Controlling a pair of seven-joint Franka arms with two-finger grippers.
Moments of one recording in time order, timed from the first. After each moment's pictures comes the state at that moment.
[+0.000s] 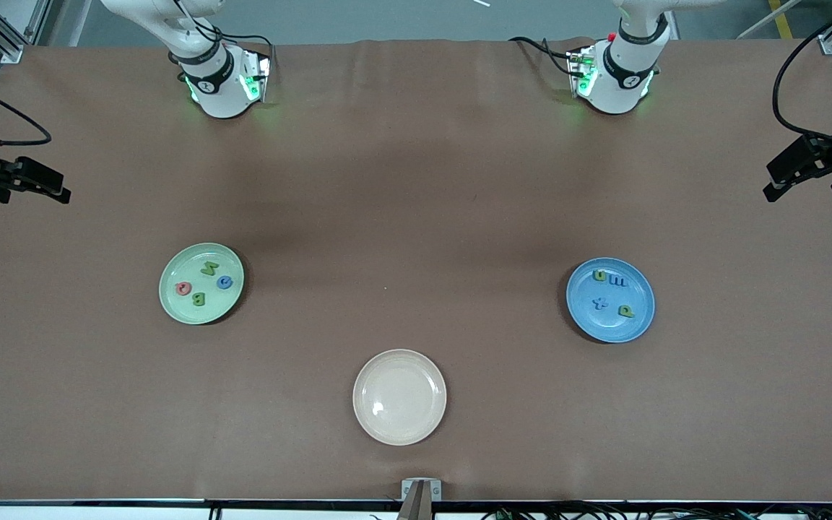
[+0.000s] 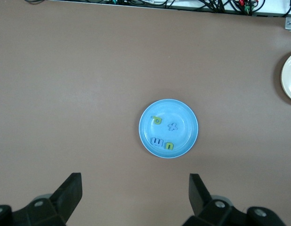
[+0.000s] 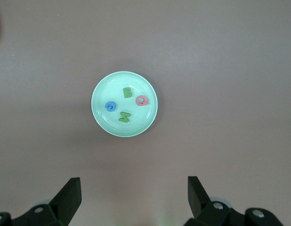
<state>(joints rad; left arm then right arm) 0.03 -0.08 -0.05 -1.62 -0.01 1.71 -0.09 -0.01 -0.02 -0.07 -1.65 0.01 1.56 -0.06</state>
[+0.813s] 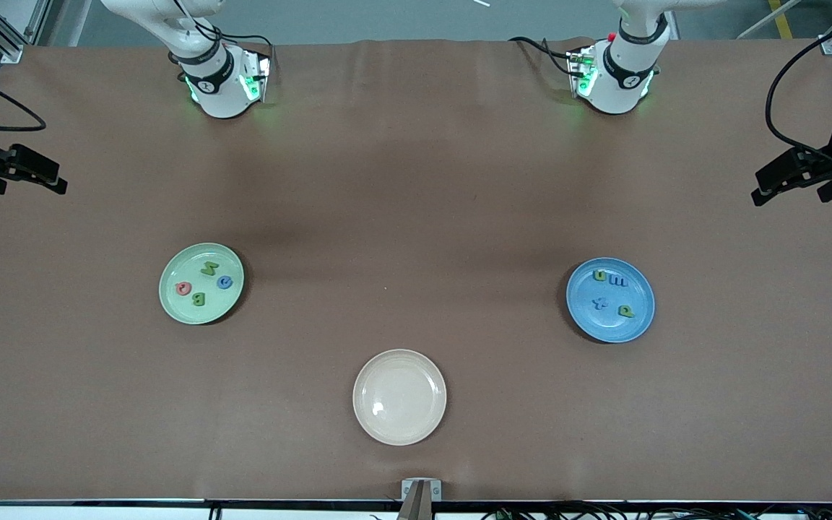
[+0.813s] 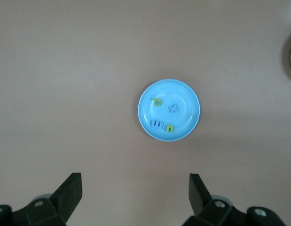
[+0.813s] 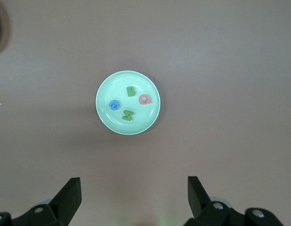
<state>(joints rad) 0.03 0.00 -0.05 -1.56 -0.02 1.59 -0.08 -0.01 -0.05 -0.07 -1.65 0.02 1.54 -0.06</state>
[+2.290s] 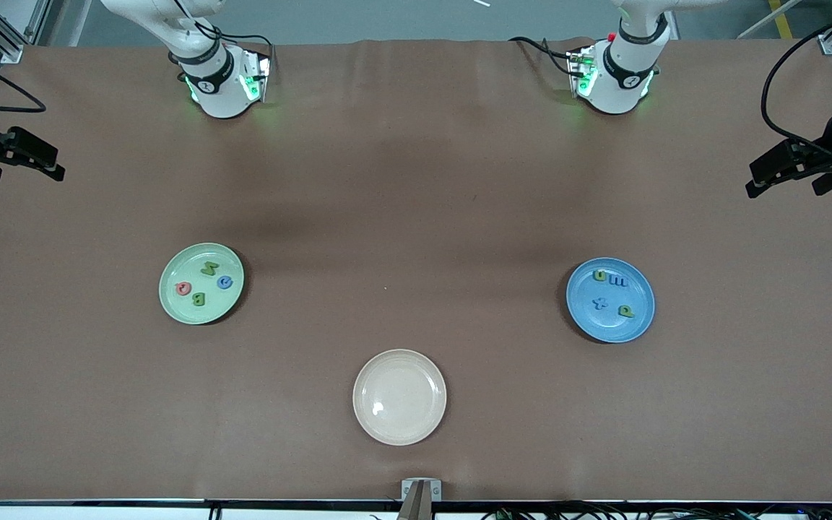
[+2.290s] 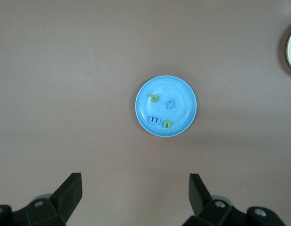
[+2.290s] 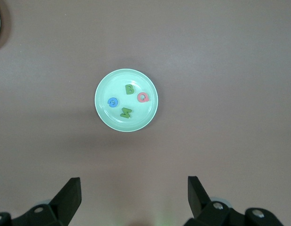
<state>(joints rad) 0.02 -0.01 -0.07 -1.55 -0.02 1.57 -0.08 0.00 -0.10 -0.06 -1.67 -0.01 1.54 -0.06</state>
